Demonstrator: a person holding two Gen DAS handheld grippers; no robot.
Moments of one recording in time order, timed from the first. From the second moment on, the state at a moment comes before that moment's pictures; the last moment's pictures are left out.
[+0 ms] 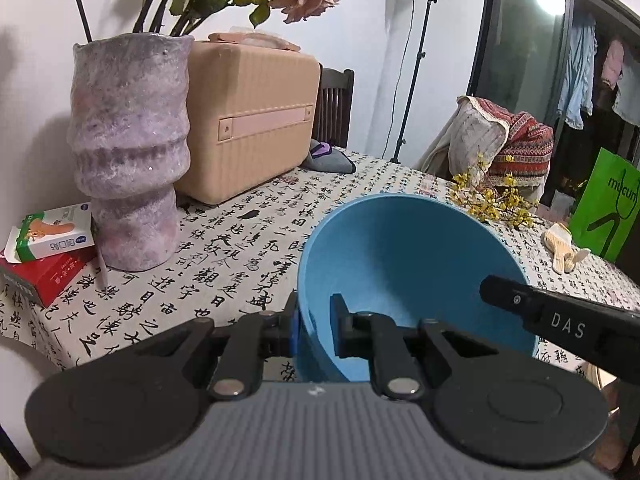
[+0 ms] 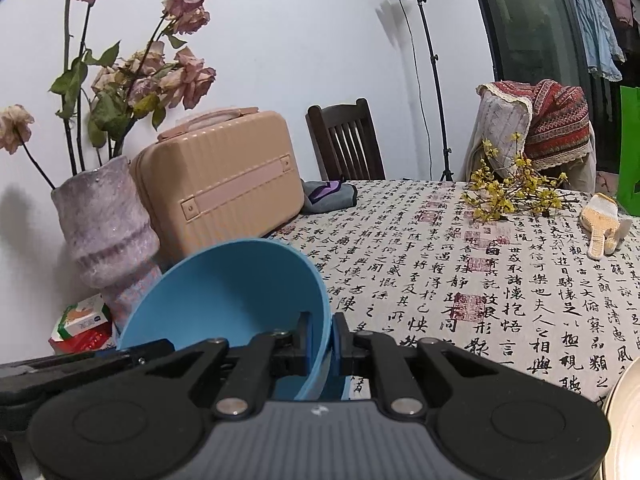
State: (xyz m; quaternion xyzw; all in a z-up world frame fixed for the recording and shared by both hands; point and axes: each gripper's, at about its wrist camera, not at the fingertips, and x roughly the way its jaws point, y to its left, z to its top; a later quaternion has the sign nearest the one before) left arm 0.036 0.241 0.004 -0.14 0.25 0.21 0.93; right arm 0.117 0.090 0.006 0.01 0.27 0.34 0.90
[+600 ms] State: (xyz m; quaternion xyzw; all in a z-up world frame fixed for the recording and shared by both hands) left arm 0.042 0.236 -0.007 -0.12 0.27 0.22 0.93; right arm 0.121 0.093 -0.005 0.00 0.28 0.33 0.90
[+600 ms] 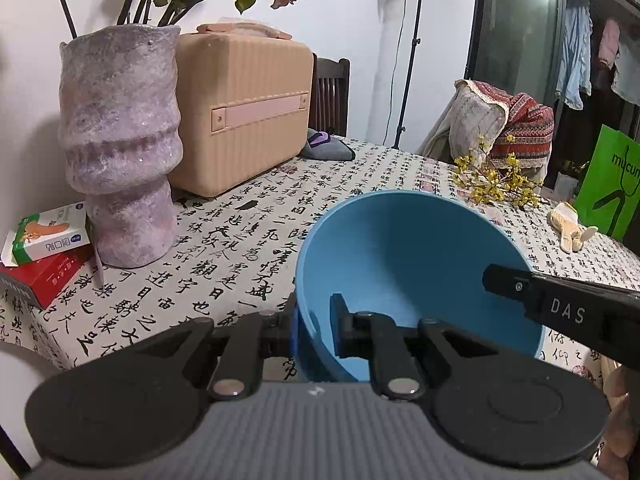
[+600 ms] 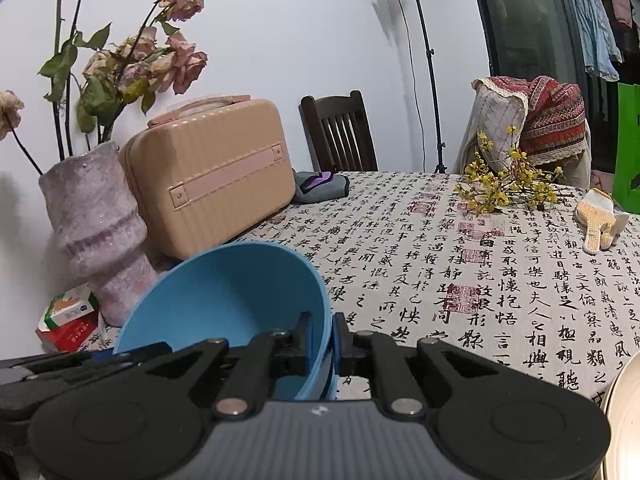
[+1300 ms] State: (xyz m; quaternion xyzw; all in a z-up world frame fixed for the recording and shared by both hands) left arm 0.052 0.216 -0.015 -0.02 0.27 0.24 0.93; right arm 0.120 0.095 -0.010 -0.01 0.28 0.32 0.90
